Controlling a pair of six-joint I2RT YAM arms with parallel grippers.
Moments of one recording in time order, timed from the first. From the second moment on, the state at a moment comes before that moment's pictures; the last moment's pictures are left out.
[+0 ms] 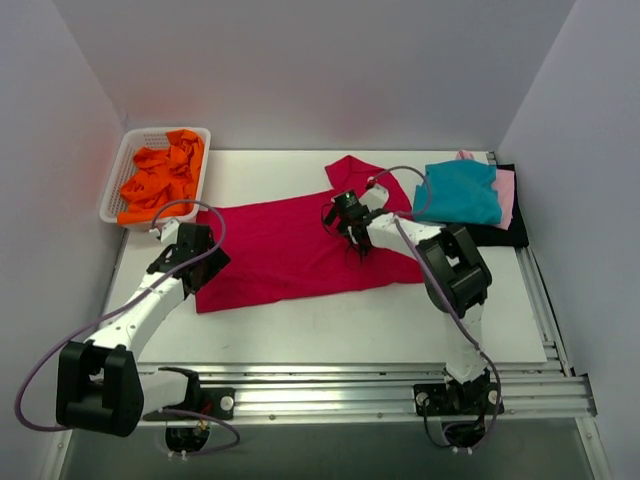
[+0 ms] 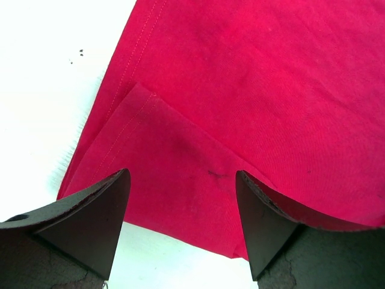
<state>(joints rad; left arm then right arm) -0.20 1.22 0.76 -0.46 -0.31 -0.88 0.55 2.06 1.38 -0.22 0.42 0.99</state>
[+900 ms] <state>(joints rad) -0.40 1.46 0.76 -0.37 -0.36 -0.94 0.54 1.66 0.79 -0.07 0.64 1.02</state>
